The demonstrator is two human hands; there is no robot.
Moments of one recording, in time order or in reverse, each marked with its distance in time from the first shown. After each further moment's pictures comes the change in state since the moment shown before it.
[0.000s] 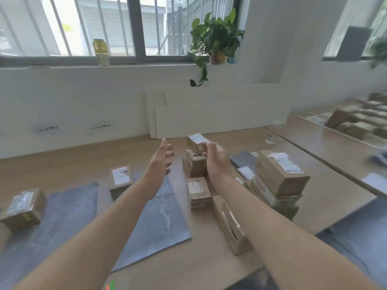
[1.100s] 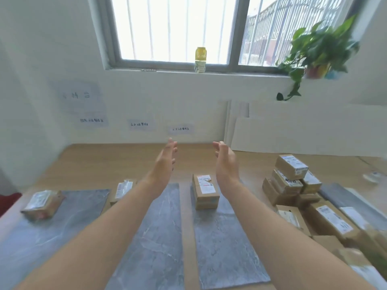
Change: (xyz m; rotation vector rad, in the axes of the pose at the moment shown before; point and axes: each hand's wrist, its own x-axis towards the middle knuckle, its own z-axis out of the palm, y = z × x) left_hand 0.036 0.006 -0.341 -0.026 0.251 0.055; right_hand -0.019 -0.033 0.352 0.099 -0.198 0.030
